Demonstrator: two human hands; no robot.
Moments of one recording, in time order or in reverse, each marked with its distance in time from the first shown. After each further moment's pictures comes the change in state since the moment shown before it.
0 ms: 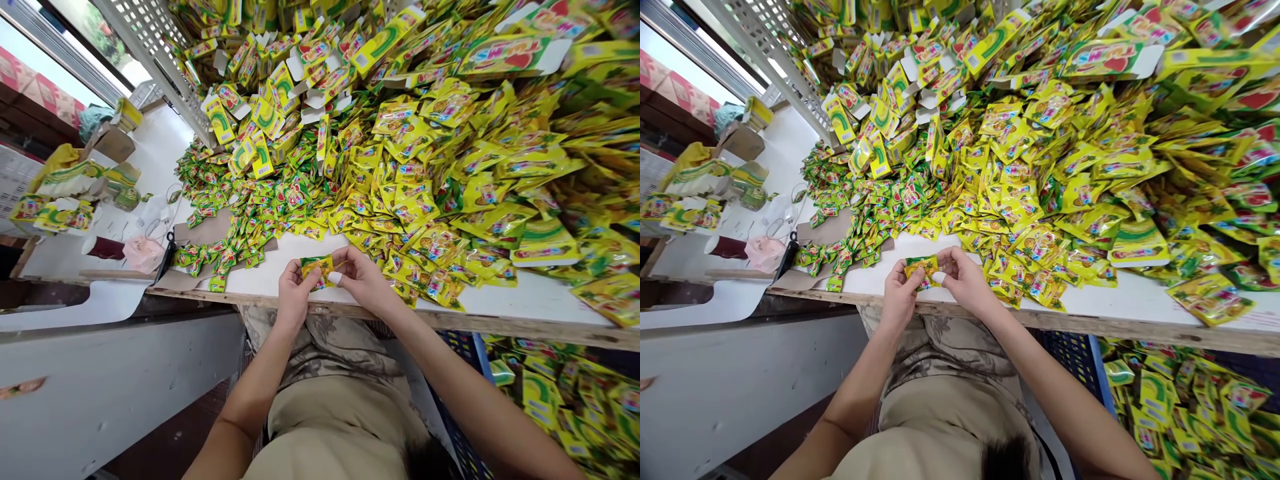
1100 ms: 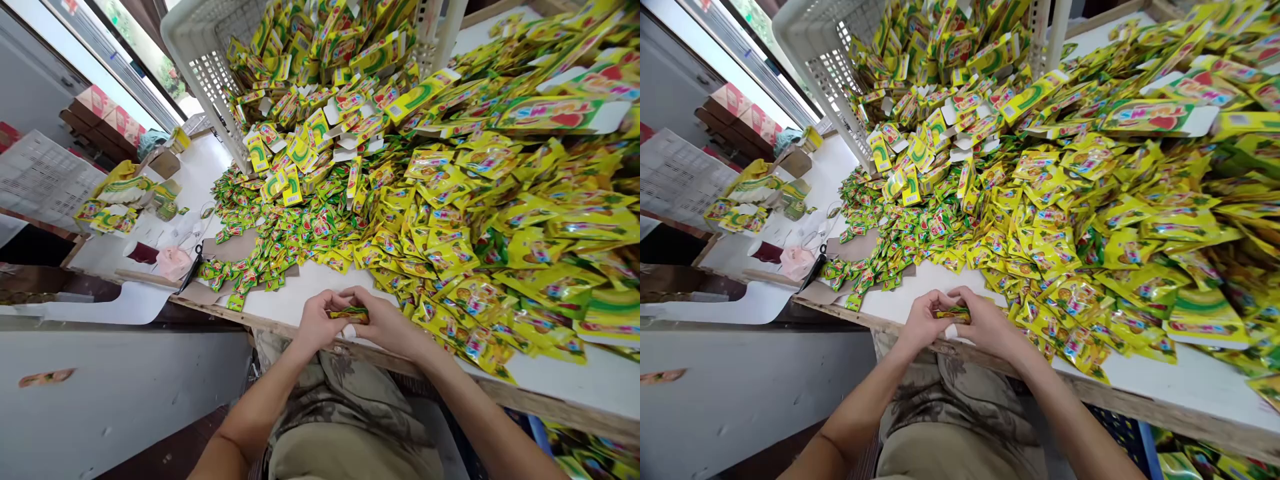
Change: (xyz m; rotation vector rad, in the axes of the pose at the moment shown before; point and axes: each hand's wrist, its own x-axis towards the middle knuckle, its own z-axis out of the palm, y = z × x) left_hand 0.014 0.009 -0.005 0.288 -0.194 -0.111; right_hand 0.011 -0.009 -0.012 -0.514 -0.326 -0.090
